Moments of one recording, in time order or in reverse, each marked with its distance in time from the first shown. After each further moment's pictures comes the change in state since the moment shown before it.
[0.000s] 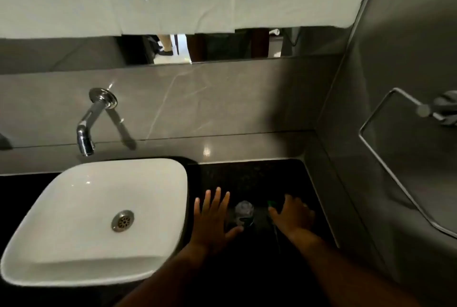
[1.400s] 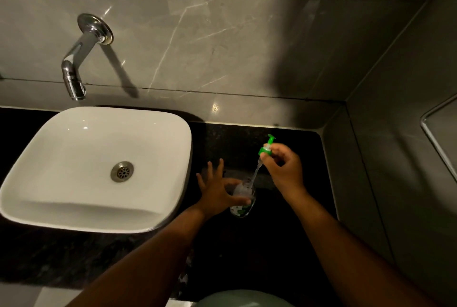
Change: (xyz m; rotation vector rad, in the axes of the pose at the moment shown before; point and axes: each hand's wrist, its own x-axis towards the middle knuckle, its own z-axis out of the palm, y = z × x) left_hand 0.014 0.000 0.029 -0.575 -0.242 -0.276; right_hand 0.012 -0.064 -0.023 1.061 0.034 -0.228
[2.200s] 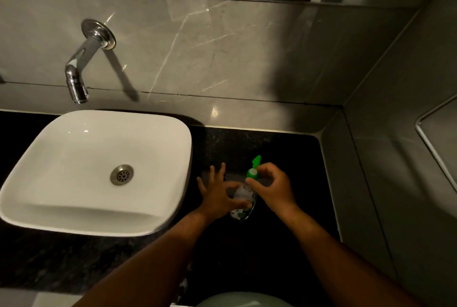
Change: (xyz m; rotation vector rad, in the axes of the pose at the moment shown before) left_hand 0.004 -0.005 0.012 0.025 0.046 0.001; right_hand -0.024 0.032 0.006 -0.182 -0.172 -0.034
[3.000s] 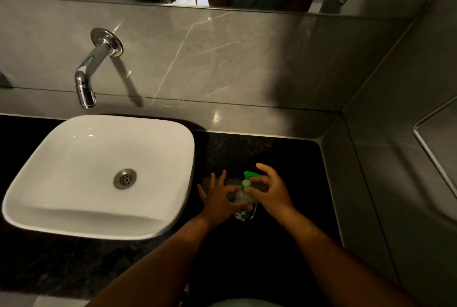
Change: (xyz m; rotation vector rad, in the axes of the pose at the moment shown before) left_hand -0.005 0.006 -0.004 -0.024 -0.005 -0.084; right_hand -0.002 0.000 0.008 0.166 -0.106 0.149
